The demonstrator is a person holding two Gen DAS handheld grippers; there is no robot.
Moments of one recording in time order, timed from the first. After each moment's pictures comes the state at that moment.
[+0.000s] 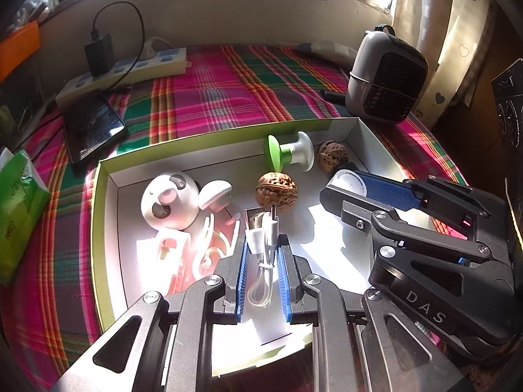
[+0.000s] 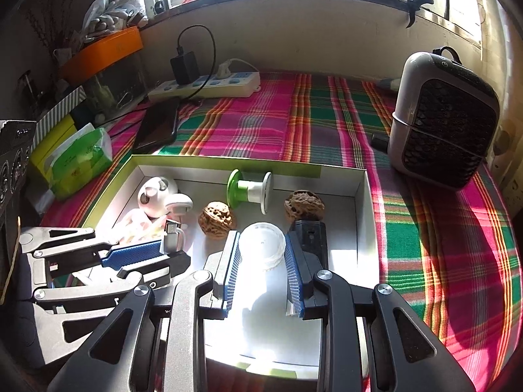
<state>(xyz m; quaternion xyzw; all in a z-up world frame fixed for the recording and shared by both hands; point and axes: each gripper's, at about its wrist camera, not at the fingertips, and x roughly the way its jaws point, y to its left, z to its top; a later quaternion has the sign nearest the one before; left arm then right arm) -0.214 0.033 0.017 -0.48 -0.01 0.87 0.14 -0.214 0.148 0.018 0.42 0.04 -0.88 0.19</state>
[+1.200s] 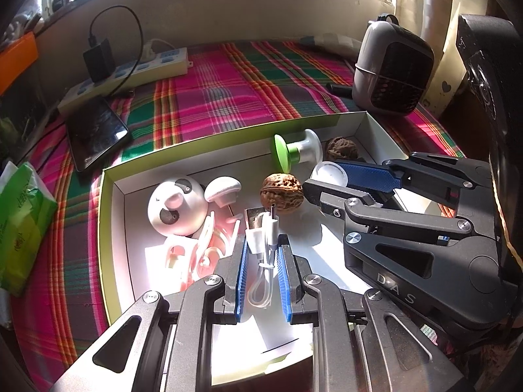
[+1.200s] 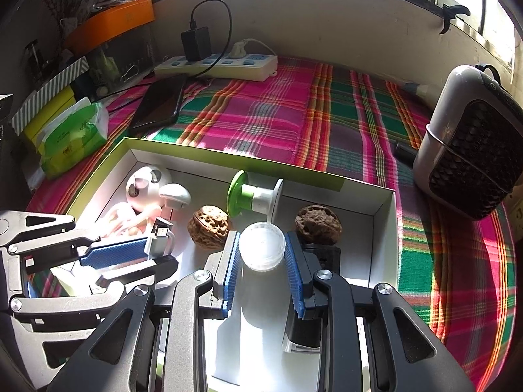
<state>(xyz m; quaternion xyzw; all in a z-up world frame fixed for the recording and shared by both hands) -0.219 0.036 0.017 -0.48 0.02 0.87 0.12 -0.237 0.132 0.010 0.44 0.09 -0.87 0.22</state>
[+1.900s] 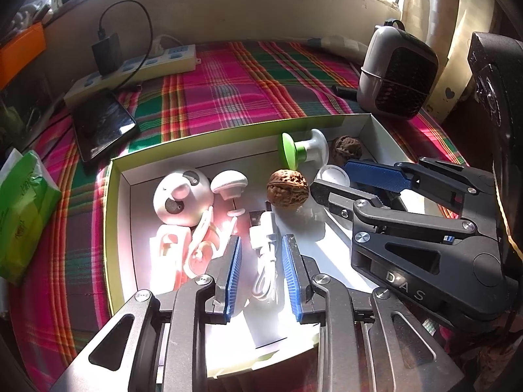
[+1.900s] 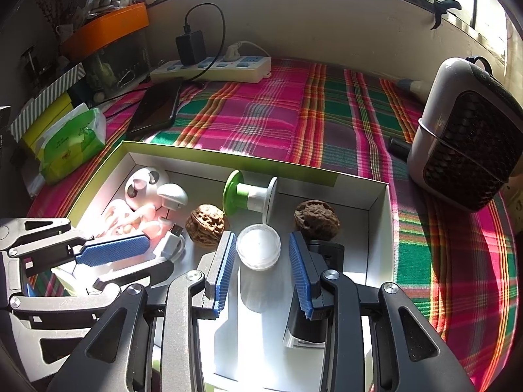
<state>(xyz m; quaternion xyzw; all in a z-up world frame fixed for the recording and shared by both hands) -0.214 0.032 0.017 -0.49 0.01 0.87 0.11 -0.233 0.137 0.011 0.44 0.07 -0.87 0.21</state>
